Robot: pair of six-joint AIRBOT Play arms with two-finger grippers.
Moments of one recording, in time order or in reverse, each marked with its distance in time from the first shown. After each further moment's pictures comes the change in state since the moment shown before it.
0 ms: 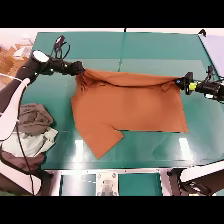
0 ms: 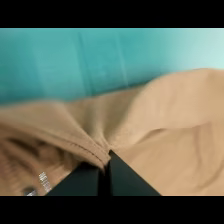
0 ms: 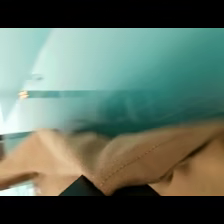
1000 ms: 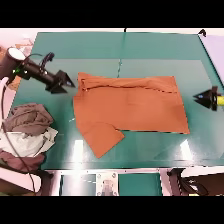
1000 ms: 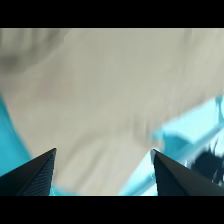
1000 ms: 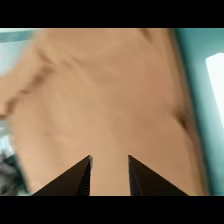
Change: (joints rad) left arm 0.180 0.111 -0.087 0.079 -0.676 -0.214; right arm -0.323 0.154 -0.042 -0.446 0.382 0.112
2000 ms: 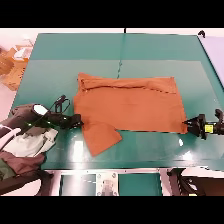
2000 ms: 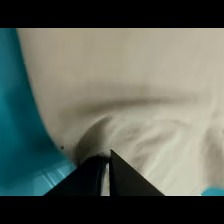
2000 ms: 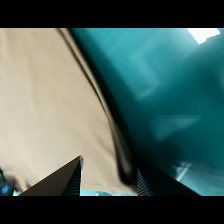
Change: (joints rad) left arm -0.205 0.359 -0.905 -0.101 0.743 0.138; right arm -0.100 0.098 -0.493 -0.142 -0.183 -0.015
